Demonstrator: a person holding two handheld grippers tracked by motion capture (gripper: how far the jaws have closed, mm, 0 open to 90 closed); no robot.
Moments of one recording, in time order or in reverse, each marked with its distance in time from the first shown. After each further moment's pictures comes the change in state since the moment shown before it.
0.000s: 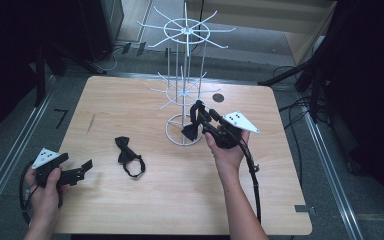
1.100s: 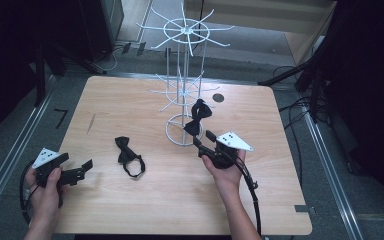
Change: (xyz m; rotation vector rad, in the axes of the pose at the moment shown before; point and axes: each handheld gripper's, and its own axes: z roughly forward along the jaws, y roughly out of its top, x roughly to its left) left arm 0.000 0.000 0.001 0.002 -0.003 -0.005; right arm 0.011 -0.052 -0.017 0.138 0.046 -0.026
